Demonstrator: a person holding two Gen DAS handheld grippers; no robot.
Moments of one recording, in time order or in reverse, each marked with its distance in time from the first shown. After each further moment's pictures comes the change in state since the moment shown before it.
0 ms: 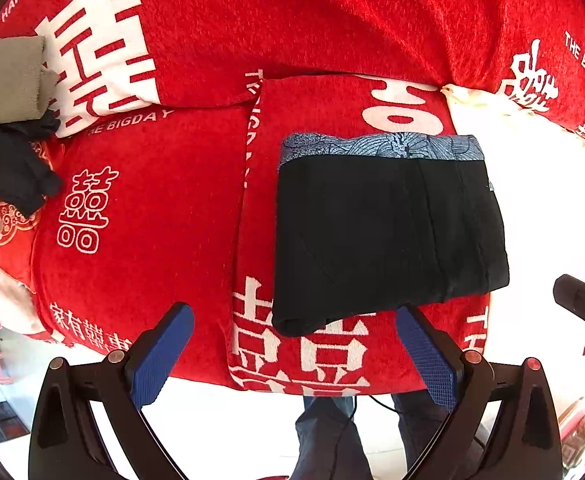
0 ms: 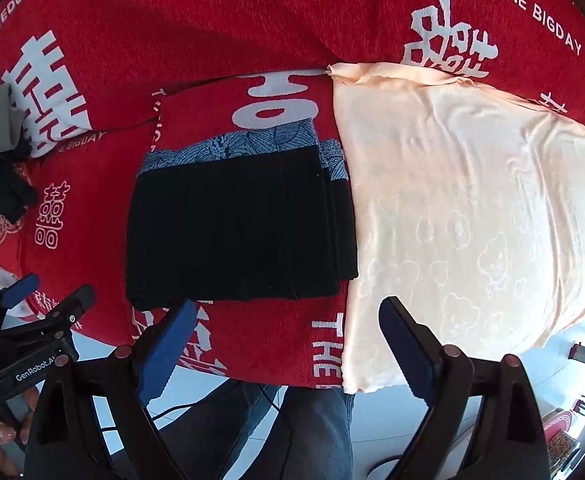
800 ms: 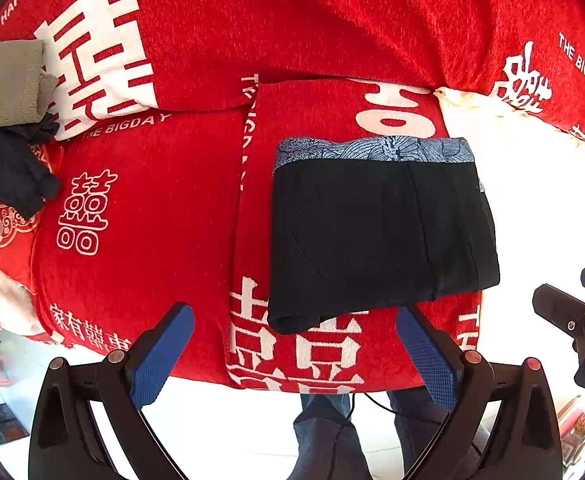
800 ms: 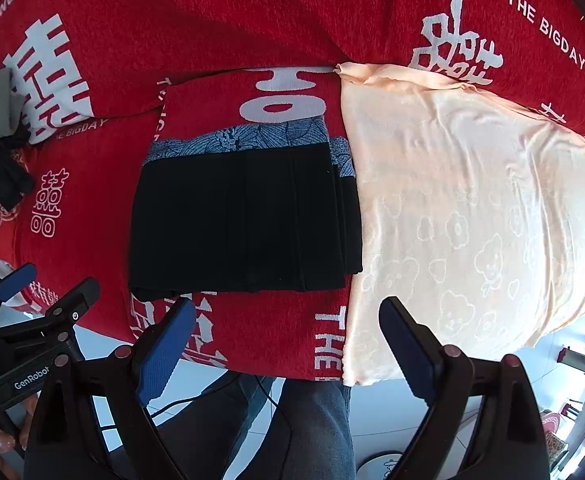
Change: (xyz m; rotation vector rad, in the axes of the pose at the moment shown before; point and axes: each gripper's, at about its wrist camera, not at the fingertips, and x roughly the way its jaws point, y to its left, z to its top) left arm -0.010 -0.004 0.000 0.003 -0.008 -0.007; right arm -0.003 0.017 -0.002 -0.033 0.024 -0.030
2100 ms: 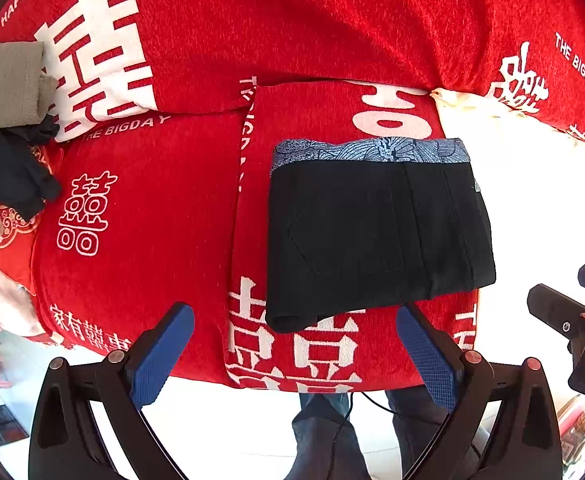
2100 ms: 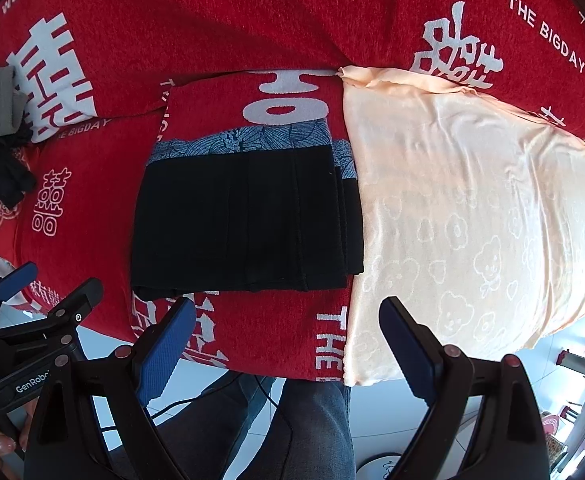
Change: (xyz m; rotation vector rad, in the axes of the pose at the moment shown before) left arm -0.005 -0.002 -0.001 0.001 -0.005 -0.006; right arm -0.005 0.003 -0.004 -0.003 -0.011 -0.002
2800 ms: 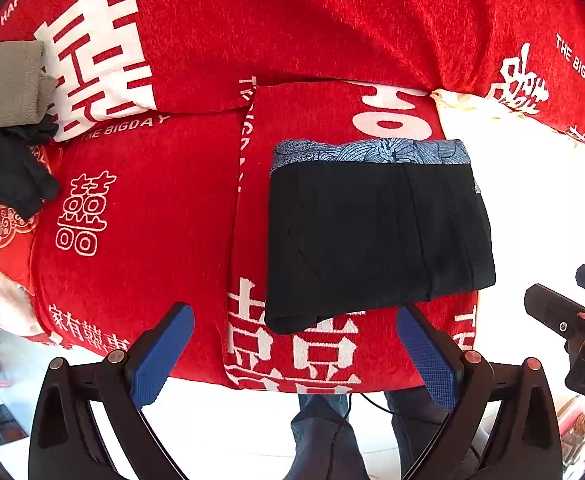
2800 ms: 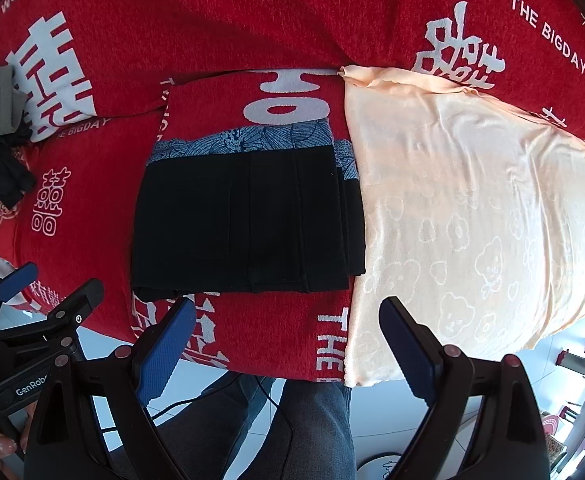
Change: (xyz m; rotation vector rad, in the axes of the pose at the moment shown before) left arm 0.001 0.000 0.001 -0.004 0.000 -0.002; right arm 0.001 0.001 0.002 -0.001 0.003 -0.001
